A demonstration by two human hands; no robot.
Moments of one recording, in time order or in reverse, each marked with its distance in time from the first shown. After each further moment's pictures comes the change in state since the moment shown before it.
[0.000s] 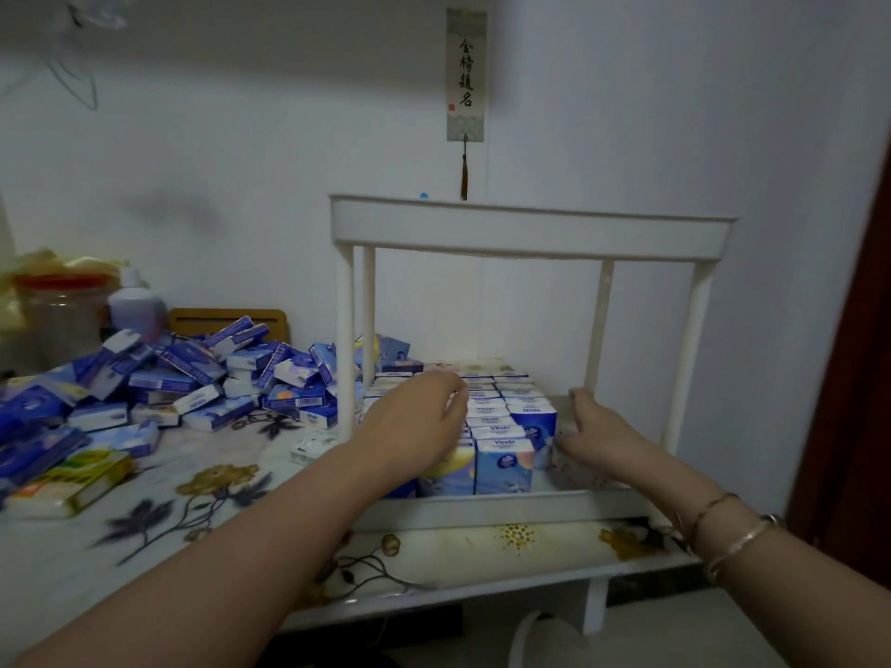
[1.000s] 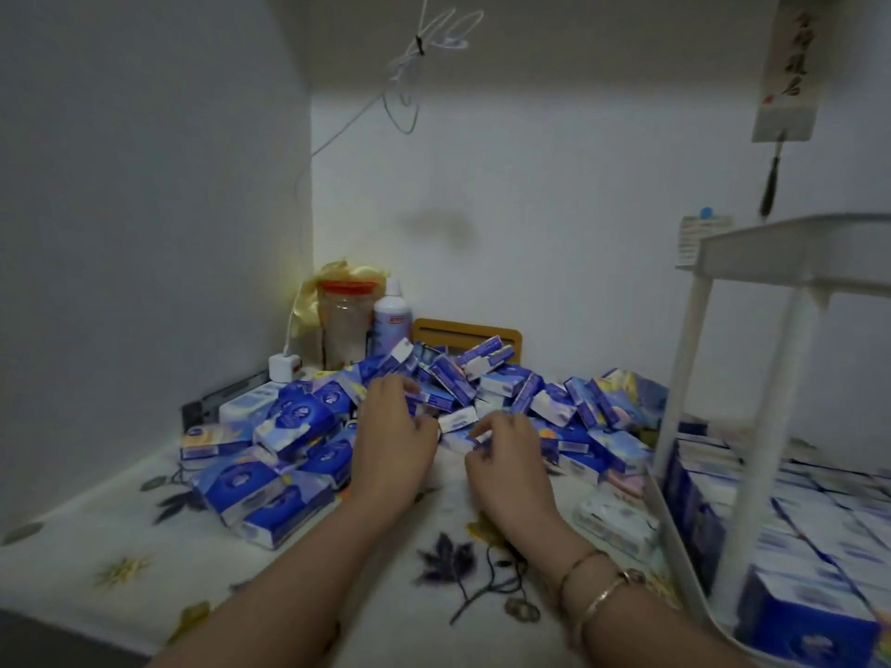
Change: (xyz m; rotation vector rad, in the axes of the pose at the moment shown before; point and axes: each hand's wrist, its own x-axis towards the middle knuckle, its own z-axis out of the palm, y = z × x) left_hand -0.082 -0.253 -0.092 -0.133 0.608 -0.589; right_hand 0.027 -0.288 0.247 0.235 0.062 -0.510
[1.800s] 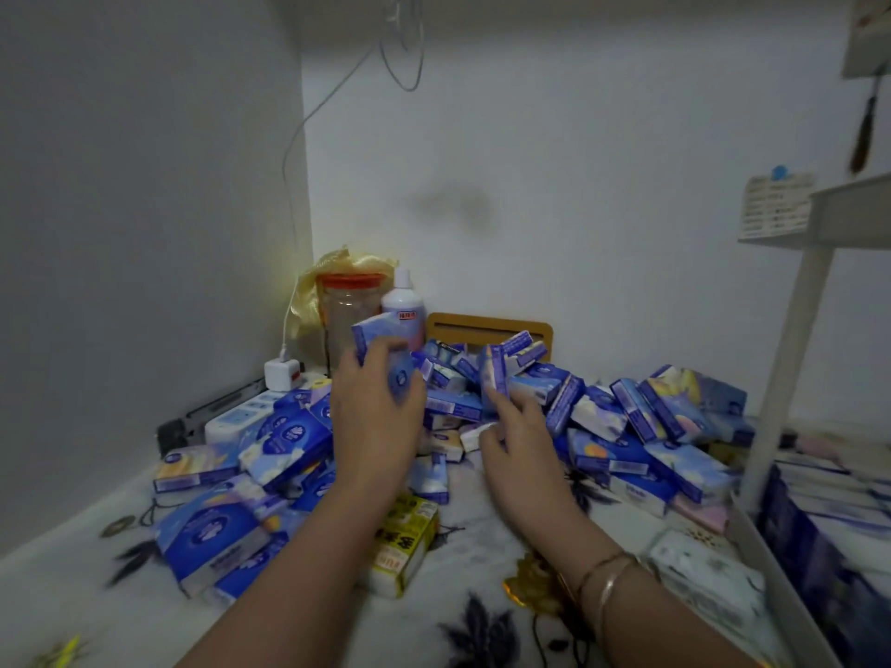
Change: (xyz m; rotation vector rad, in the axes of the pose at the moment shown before) left_hand 0.065 -0.037 0.011 0.025 0.217 0.119; right_hand 0.056 0.018 0.039 0.108 -0.009 -0.122
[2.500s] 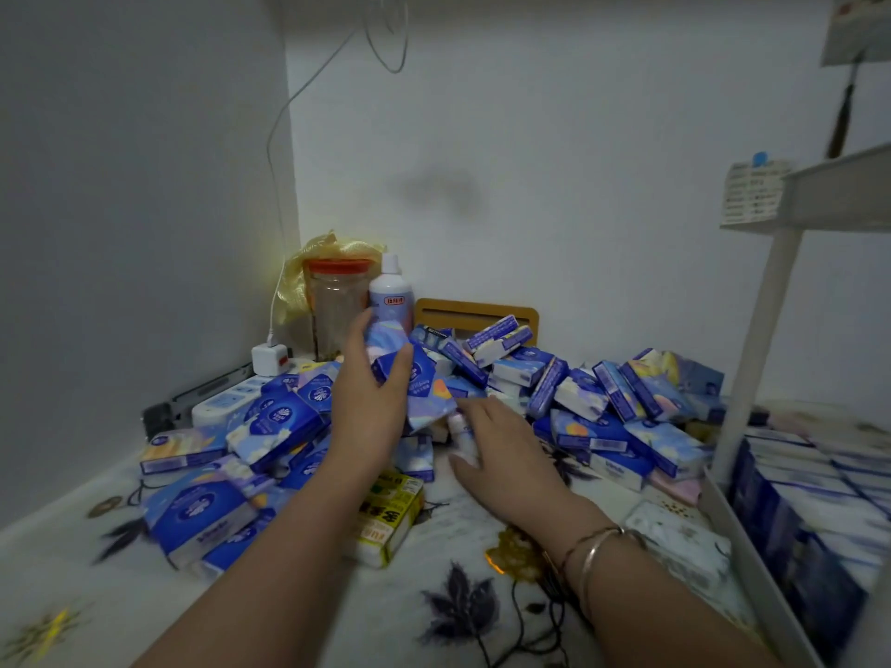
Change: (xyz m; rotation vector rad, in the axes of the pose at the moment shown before) left_hand -0.007 0.013 -0.003 -0.350 -0.117 -0.199; right_hand -0.007 0.014 -0.004 -0.353 -0.269 -0.135
